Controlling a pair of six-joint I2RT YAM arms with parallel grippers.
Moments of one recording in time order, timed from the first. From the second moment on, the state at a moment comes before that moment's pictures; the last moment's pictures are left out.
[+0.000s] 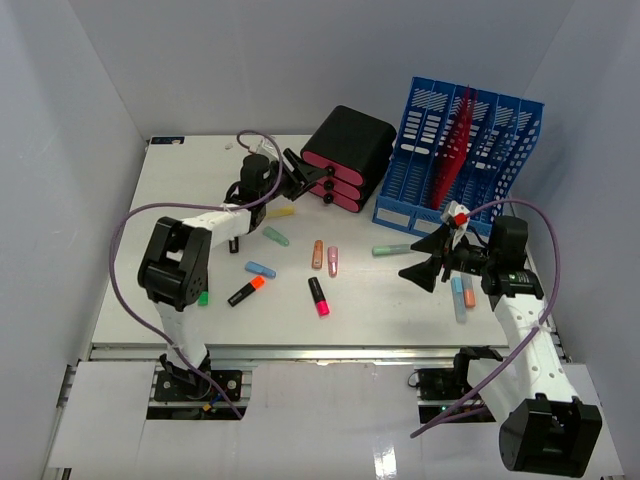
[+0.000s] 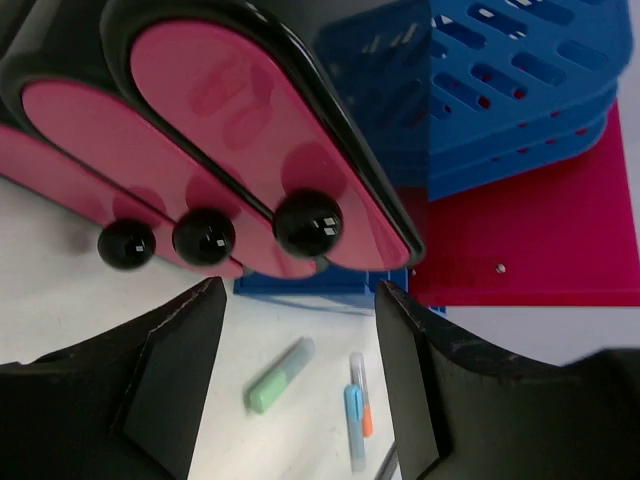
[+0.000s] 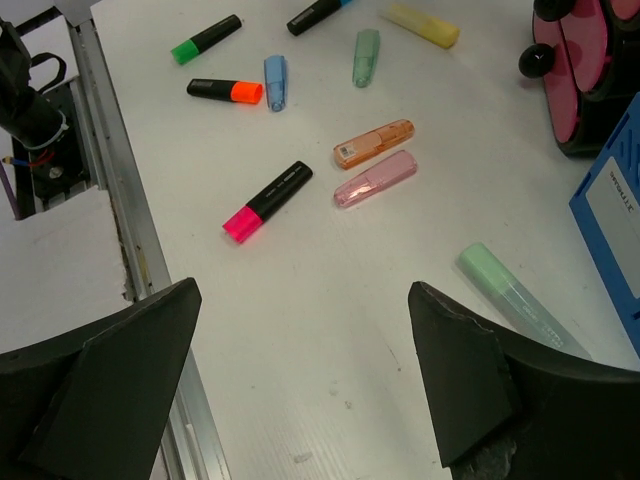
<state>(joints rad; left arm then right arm) -0.37 1.91 1.21 0.48 0.37 -1.02 -0.04 0.85 0.64 -0.33 -1.18 -0.32</state>
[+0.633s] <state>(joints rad) -0.40 2.07 1.42 0.45 0.35 -1.04 -0.10 0.83 0.61 -0.29 -1.17 -0.34</state>
